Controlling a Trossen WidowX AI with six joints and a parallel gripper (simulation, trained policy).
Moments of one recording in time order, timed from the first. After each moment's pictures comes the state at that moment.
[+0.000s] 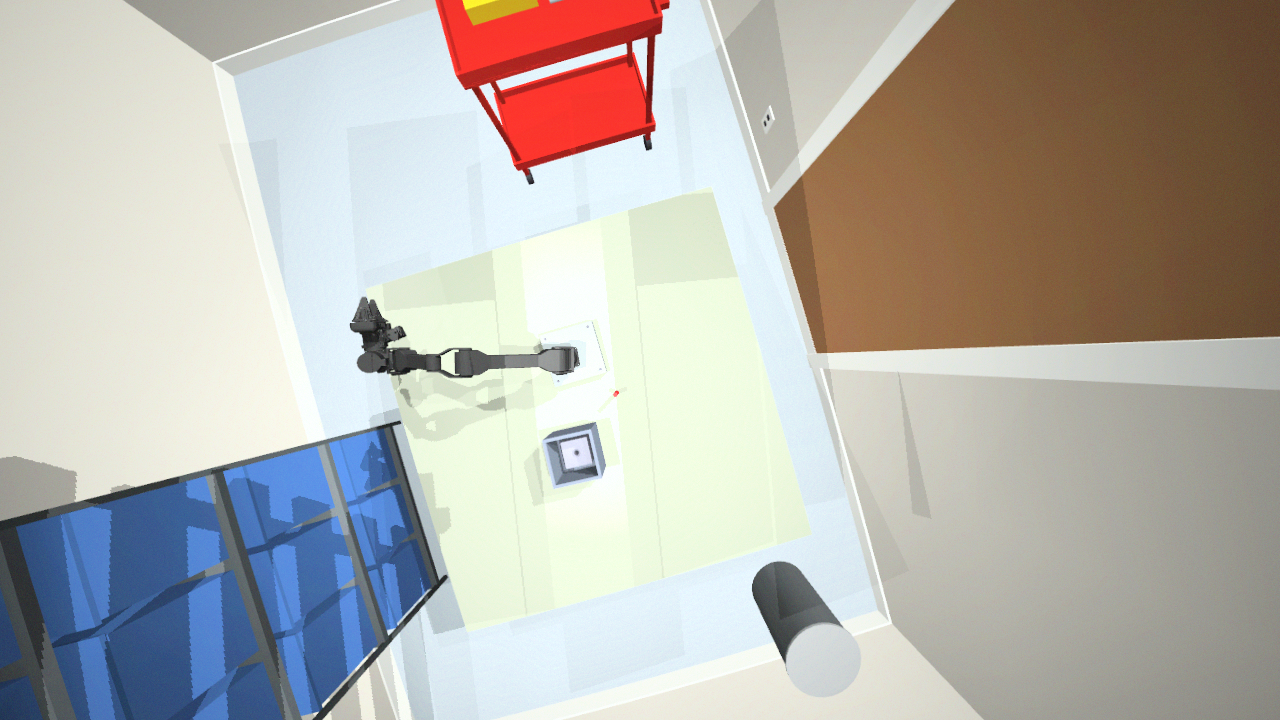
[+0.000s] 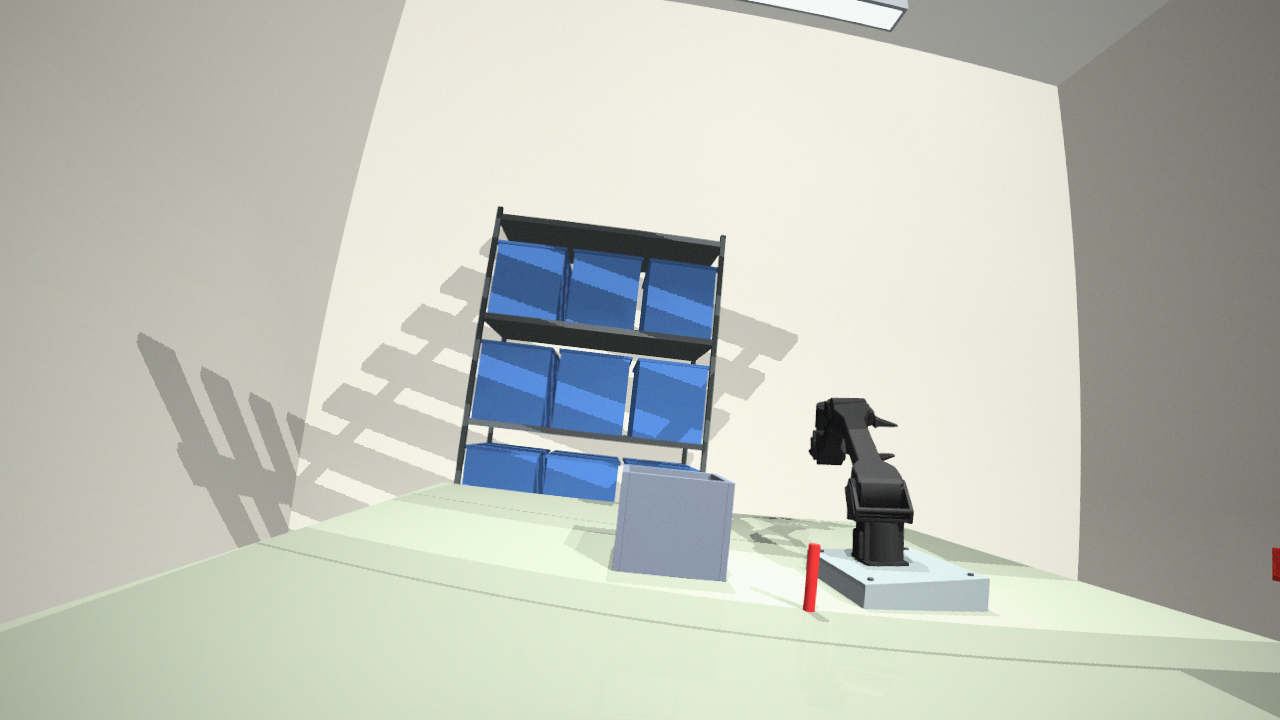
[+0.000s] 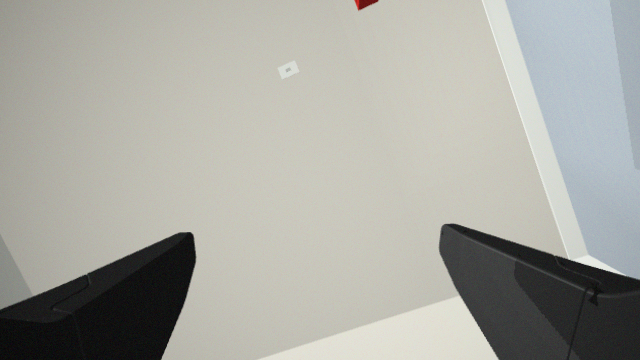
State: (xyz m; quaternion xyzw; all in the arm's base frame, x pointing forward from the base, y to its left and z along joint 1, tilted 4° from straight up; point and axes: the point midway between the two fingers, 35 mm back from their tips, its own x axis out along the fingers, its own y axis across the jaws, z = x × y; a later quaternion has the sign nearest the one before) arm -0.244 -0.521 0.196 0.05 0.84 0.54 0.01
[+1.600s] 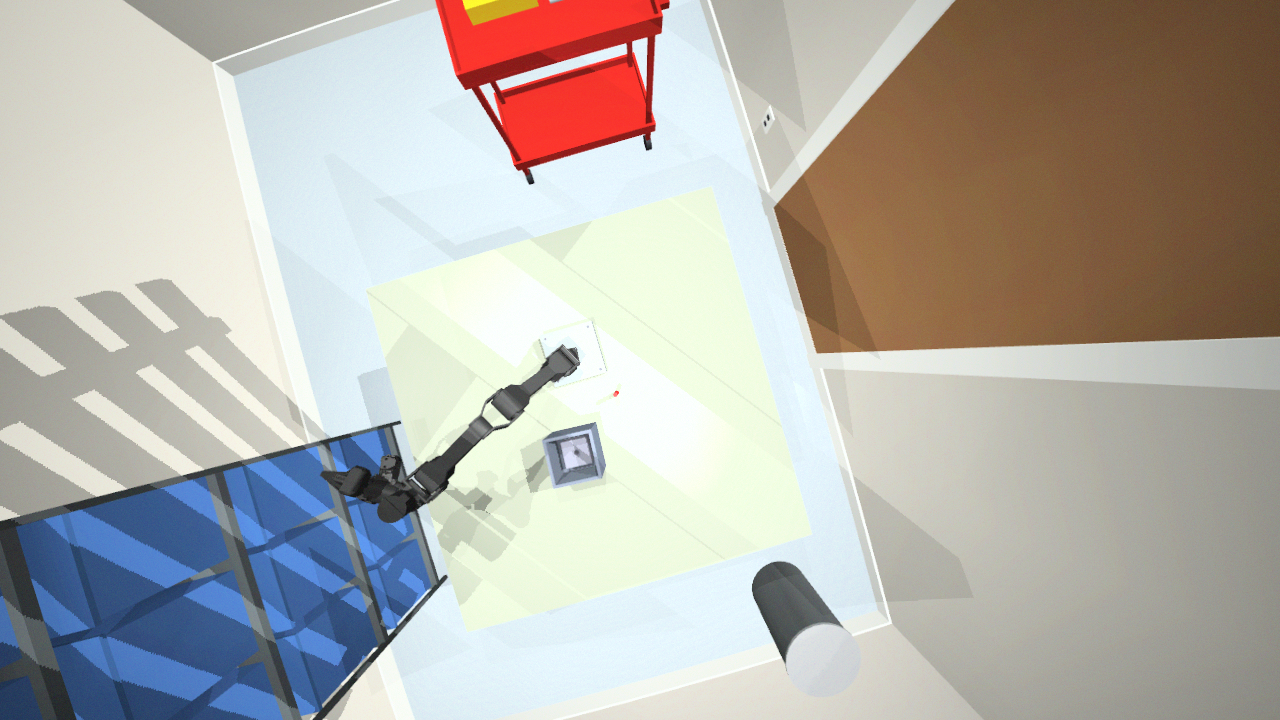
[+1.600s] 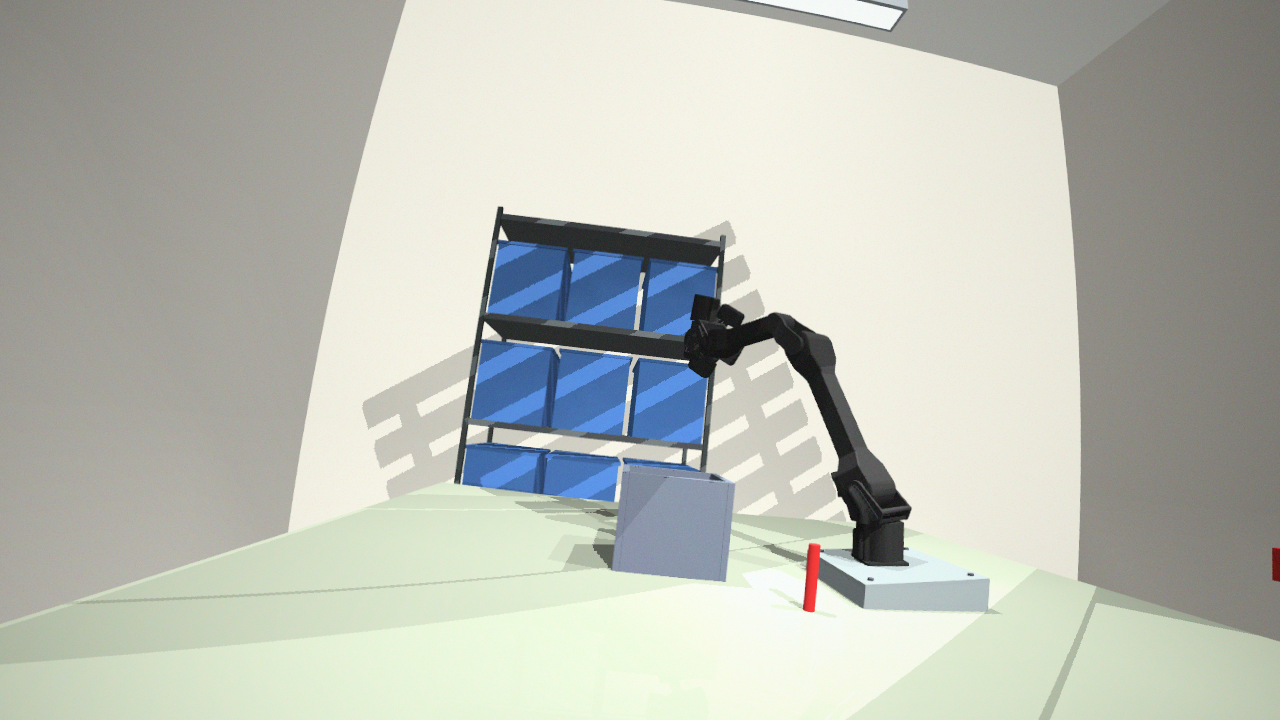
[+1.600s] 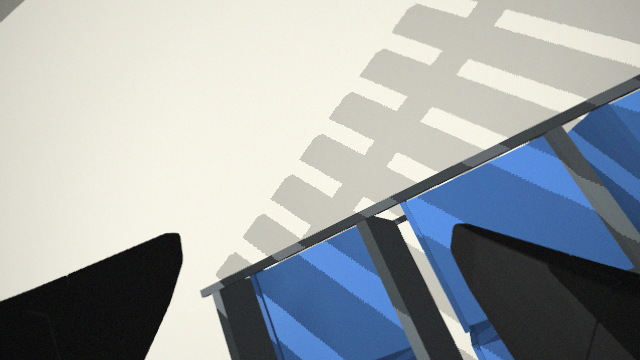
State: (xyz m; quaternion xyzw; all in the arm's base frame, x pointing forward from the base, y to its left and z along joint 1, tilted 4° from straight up) arm 0.175 -0.493 0.435 -0.42 0.79 0.35 -0.28
